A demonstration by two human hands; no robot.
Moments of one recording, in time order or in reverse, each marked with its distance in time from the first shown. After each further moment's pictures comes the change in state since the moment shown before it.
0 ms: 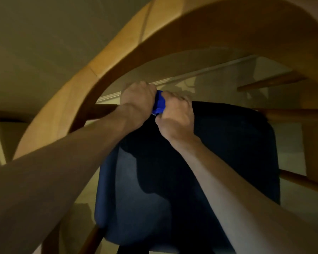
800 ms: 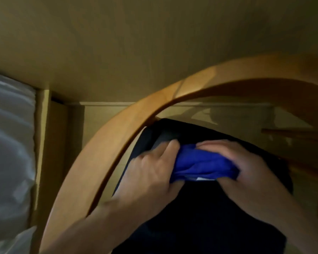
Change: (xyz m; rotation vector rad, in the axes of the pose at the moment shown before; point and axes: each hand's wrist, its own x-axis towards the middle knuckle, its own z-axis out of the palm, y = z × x) left_hand -0.194 -0.038 -0.047 -0.884 0.115 0.008; right_hand -0.068 -0.004 -0.132 0.275 -0.450 -0.439
